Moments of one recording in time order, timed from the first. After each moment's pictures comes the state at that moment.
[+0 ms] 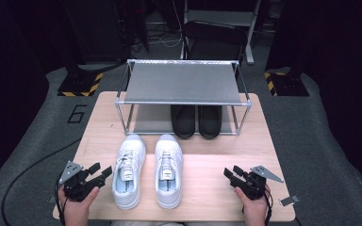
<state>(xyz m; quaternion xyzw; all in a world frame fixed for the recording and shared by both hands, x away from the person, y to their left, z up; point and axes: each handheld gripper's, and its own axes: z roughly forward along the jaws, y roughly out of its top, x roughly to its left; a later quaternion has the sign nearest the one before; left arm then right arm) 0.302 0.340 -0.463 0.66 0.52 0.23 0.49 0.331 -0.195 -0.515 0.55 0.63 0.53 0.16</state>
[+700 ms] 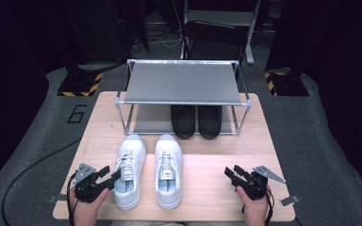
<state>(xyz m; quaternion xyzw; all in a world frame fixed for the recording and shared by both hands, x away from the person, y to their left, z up) 0.305 0.313 -0.478 0.68 0.53 0.22 0.46 0.330 -0.198 -0.514 0.55 0.61 0.55 0.15</state>
